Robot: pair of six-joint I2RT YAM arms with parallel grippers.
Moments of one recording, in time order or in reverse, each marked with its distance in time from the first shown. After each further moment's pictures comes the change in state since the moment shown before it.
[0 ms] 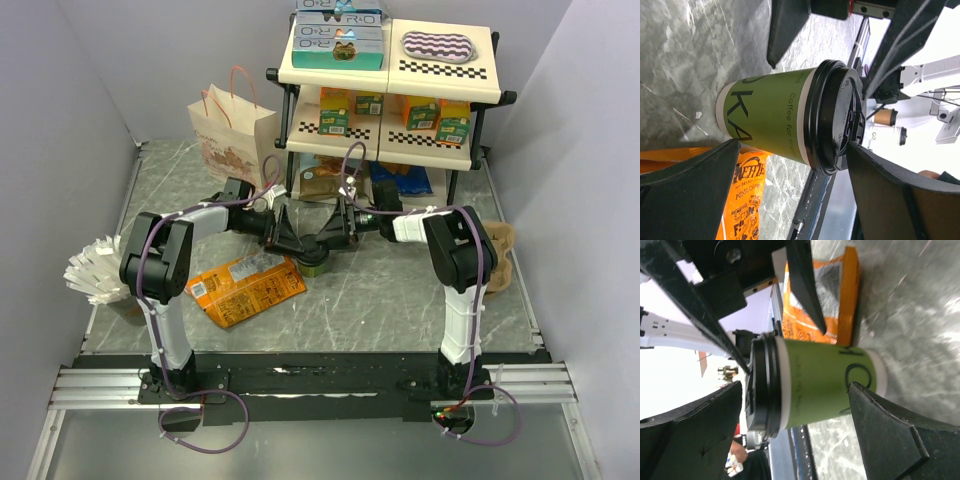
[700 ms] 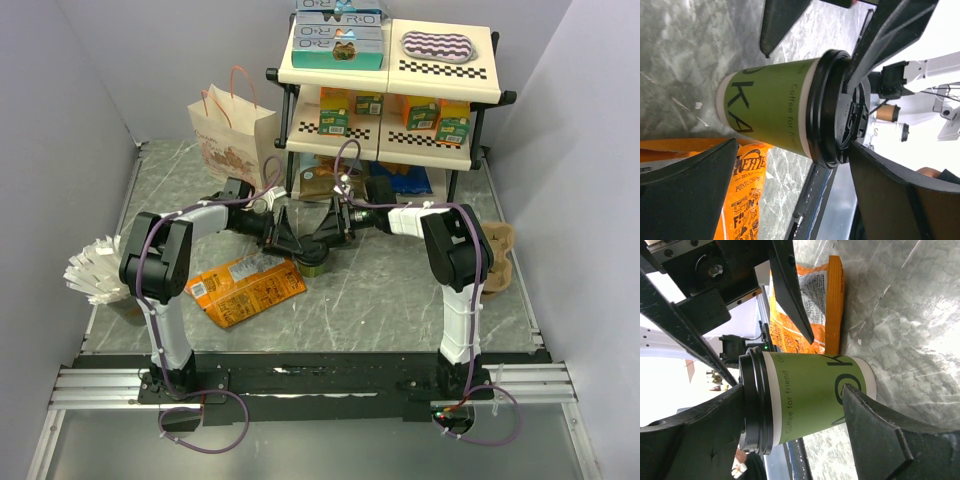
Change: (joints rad) left arm 0.002 0.001 0.017 -0.093 -0.013 0.060; right arm 0.021 0.038 0.120 -0.239 0.069 -0.147
